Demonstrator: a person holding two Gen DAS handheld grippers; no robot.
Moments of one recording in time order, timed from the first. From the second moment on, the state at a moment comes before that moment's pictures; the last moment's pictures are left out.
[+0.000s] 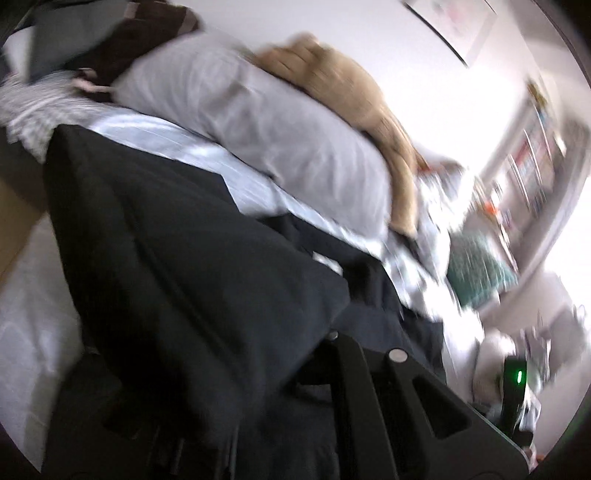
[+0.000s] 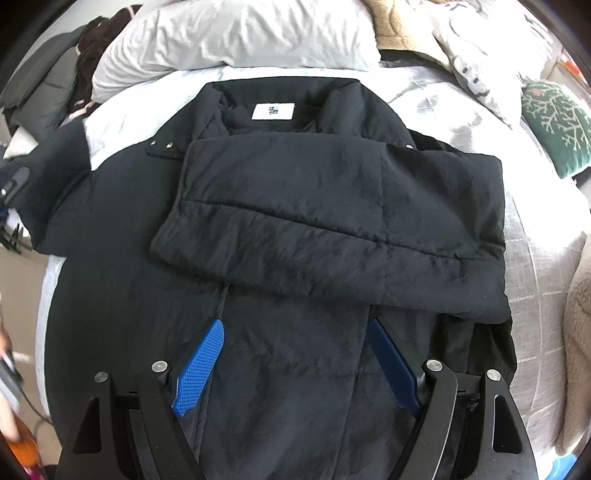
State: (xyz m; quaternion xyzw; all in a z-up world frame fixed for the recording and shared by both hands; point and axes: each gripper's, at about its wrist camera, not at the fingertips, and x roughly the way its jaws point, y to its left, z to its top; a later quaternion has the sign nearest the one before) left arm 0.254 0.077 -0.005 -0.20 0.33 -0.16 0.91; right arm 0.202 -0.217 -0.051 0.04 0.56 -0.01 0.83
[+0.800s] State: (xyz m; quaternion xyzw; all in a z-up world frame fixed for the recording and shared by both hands) left arm 0.221 -0.018 -0.019 -0.04 0.50 -0.22 0.84; right arm 0.218 -0.243 -0.042 0.10 0.55 0.01 0.83
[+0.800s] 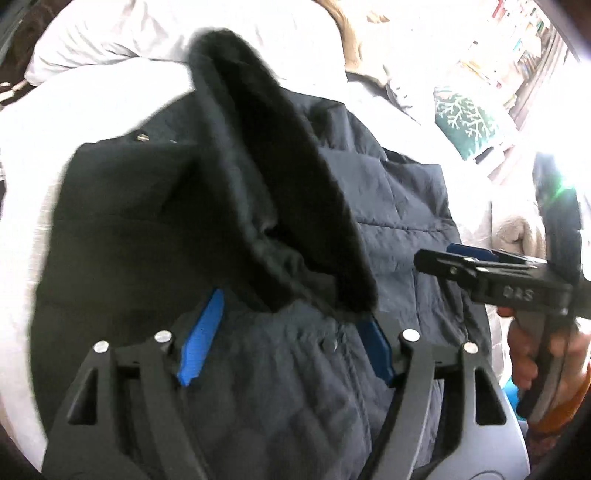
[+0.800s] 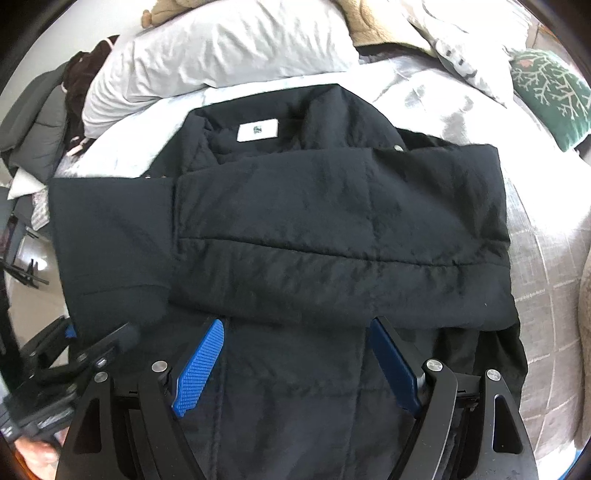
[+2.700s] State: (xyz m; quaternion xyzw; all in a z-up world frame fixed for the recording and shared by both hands) left arm 0.300 0.089 -0.064 -0.16 0.42 -0.06 0.89; right arm 0.252 -0.274 -0.006 0.16 0.43 0.12 0.88
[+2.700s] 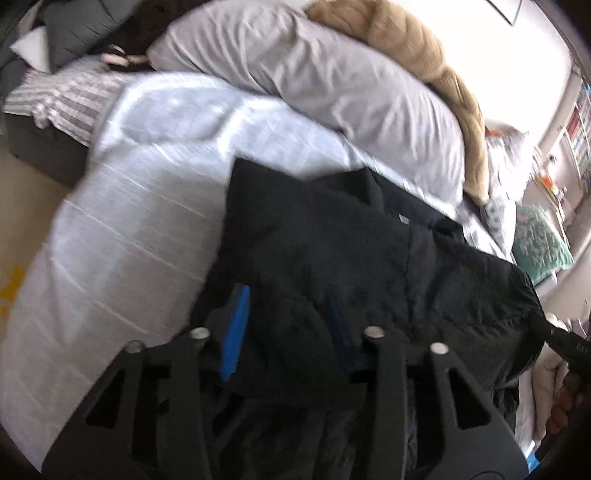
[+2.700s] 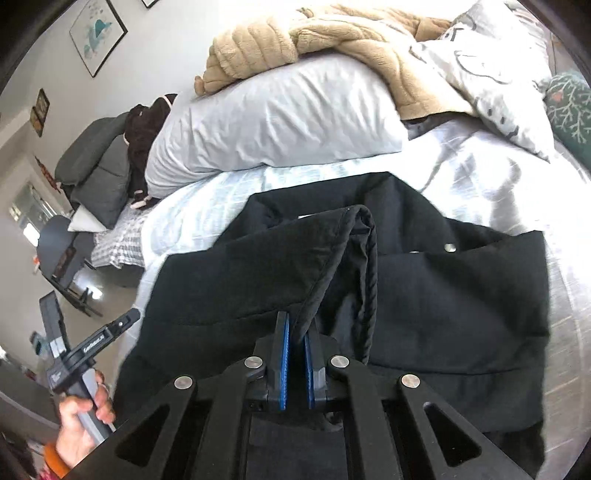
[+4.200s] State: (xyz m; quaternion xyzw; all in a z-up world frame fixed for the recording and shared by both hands) left arm 0.286 0.172 -0.065 -0.18 0.45 0.09 0.87; right arm 0.272 -0.257 -0.069 0.08 0.49 0.05 0.87
